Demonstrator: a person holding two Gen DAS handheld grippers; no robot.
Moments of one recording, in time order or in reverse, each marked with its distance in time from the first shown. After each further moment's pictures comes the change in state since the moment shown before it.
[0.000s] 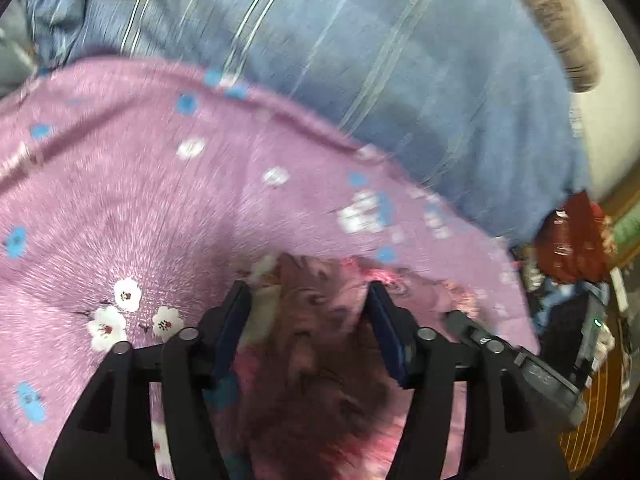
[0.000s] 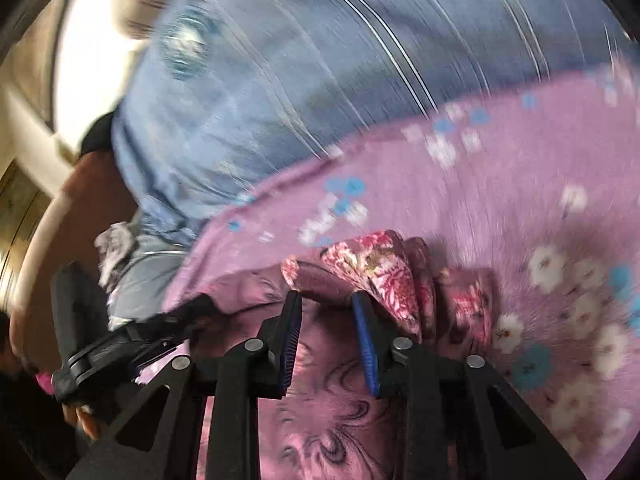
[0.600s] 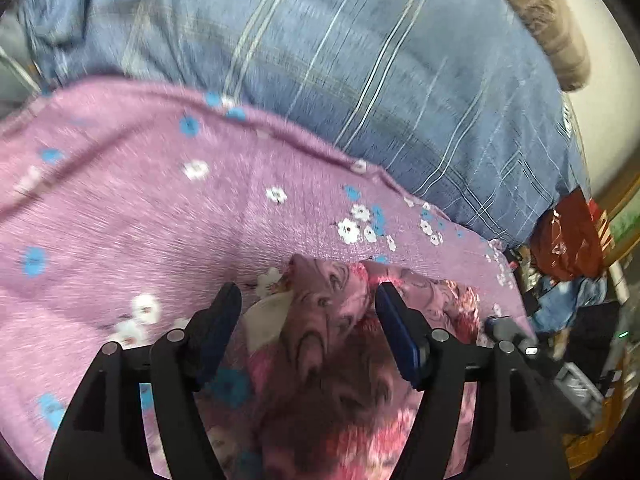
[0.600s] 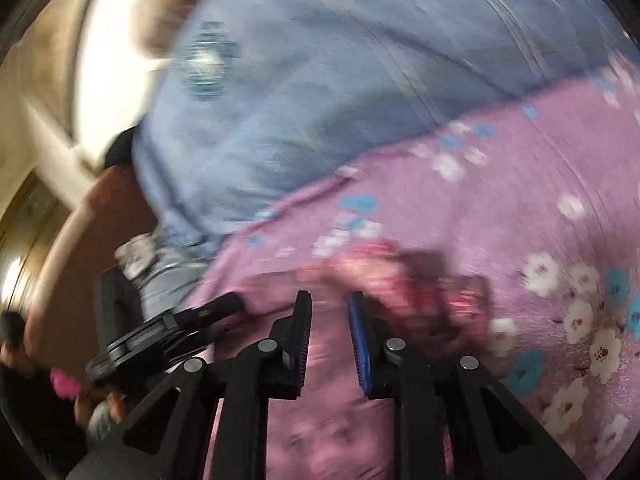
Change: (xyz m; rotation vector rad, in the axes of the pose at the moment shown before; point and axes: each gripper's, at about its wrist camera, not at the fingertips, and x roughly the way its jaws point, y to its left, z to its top) left arm -0.042 -0.001 -0.005 0.074 -0.105 -0.005; right arm -0.039 0.015 -0.003 -0.084 -0.090 0.117
